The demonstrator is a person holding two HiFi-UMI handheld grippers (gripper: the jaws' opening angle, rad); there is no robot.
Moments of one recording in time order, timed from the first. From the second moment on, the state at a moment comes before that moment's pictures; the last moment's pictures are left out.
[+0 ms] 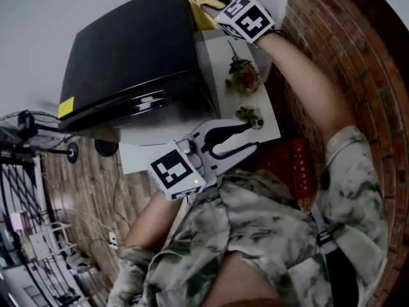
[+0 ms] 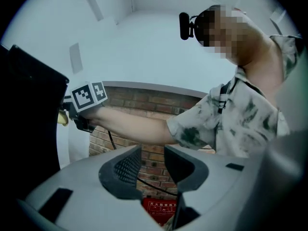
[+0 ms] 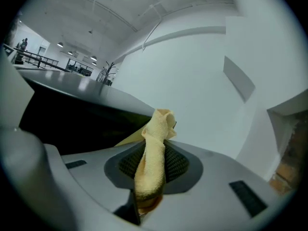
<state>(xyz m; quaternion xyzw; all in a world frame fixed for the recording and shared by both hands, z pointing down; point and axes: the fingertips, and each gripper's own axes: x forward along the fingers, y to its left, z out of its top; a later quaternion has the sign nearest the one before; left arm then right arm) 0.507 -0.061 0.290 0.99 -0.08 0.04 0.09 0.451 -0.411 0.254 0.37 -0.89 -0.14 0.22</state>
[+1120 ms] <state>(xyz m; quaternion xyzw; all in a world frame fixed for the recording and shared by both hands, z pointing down) 0.495 -0.068 0.320 0.97 -0.18 0.07 0.14 0.440 -0.408 0.522 0.33 -0.90 0.02 0.29</state>
